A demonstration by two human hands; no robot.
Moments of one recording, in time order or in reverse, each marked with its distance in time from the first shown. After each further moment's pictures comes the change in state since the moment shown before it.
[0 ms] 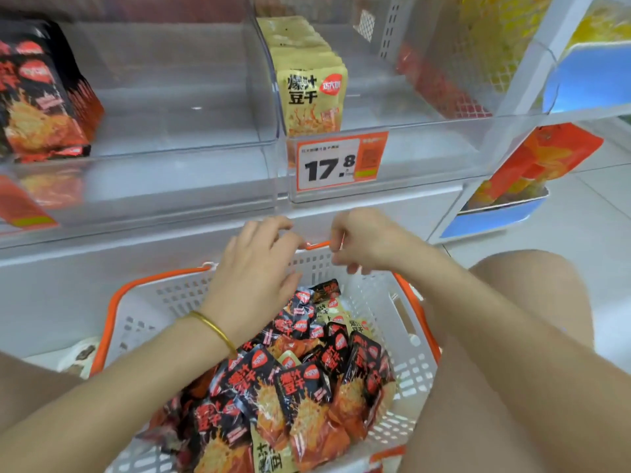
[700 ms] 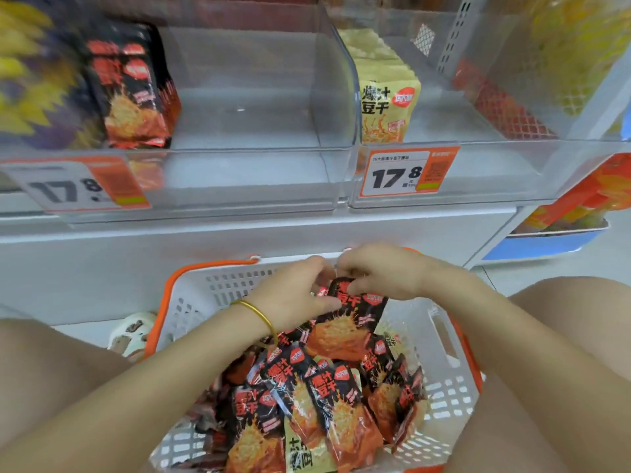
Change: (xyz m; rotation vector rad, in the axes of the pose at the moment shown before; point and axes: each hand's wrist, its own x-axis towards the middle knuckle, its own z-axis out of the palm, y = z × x) left_hand -0.012 -0.017 0.008 -0.439 -0.424 -0.300; right_hand 0.017 -0.013 0.032 -0.332 -0.203 -0.447
